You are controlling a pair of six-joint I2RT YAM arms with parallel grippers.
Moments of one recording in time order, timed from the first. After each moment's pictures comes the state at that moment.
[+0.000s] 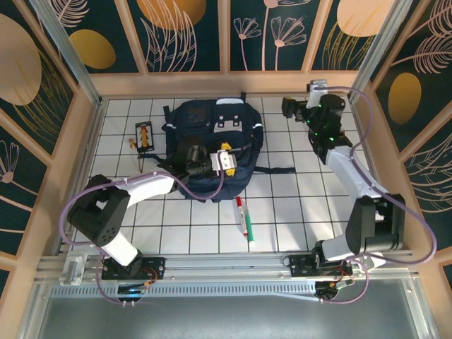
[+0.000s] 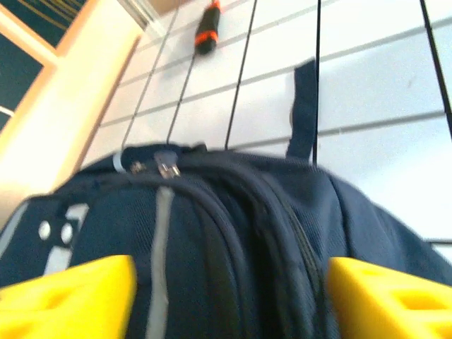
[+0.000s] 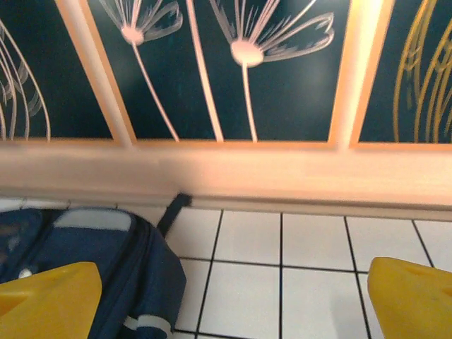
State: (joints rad) left arm -0.62 1.63 0.88 0.29 0.43 0.77; right arm 0.12 1.42 1.07 0.15 -0.11 0.03
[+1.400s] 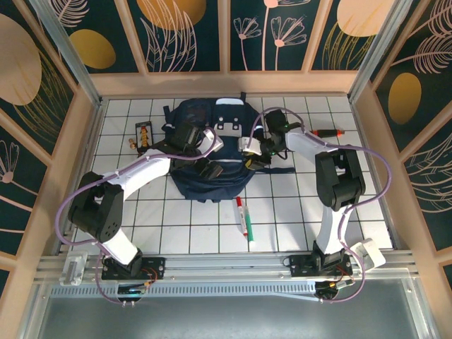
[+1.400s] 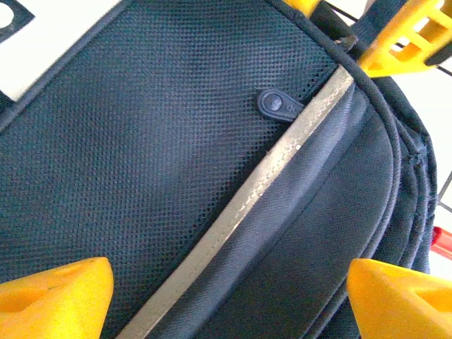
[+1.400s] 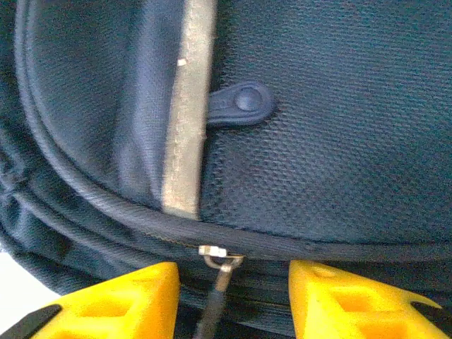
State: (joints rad) left arm -0.53 1.65 1.13 -0.38 0.26 0.30; right arm 0.37 1.92 1.35 -0.63 -0.60 -1.22
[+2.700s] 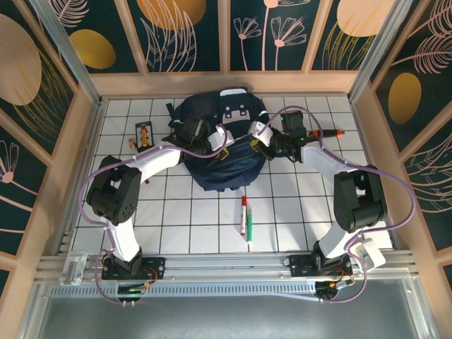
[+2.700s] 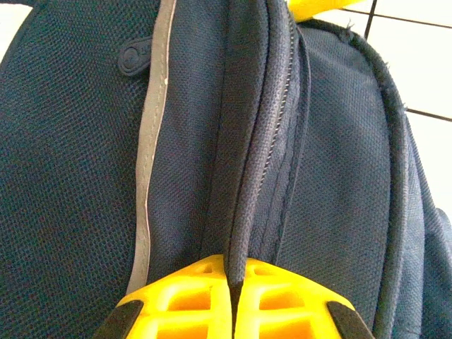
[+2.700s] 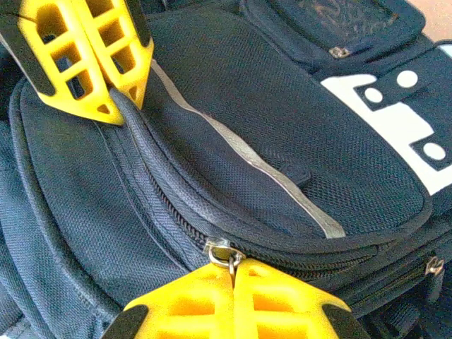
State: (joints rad) left arm -0.52 1.85 1.25 -0.18 0.48 0.49; right arm 0.33 1.66 1.10 -0.19 -0.55 -0.77
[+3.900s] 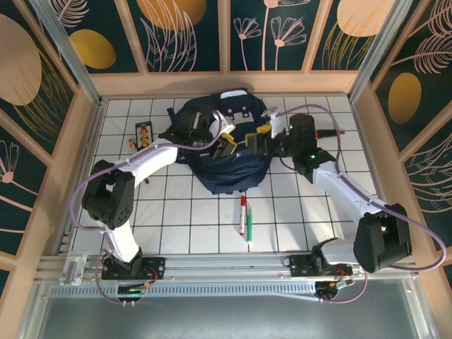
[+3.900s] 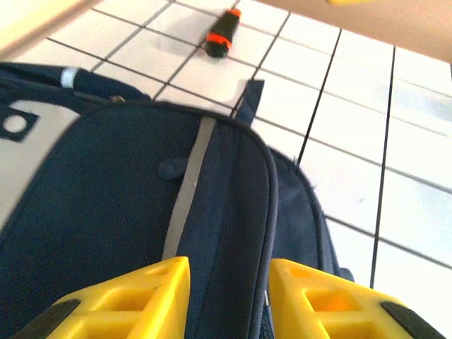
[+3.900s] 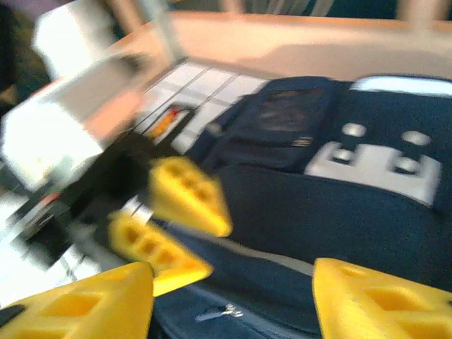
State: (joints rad) left arm -0.52 1.78 1.29 -0.12 0.62 0.23; right arm 0.39 1.32 0.97 -0.02 -0.40 0.17
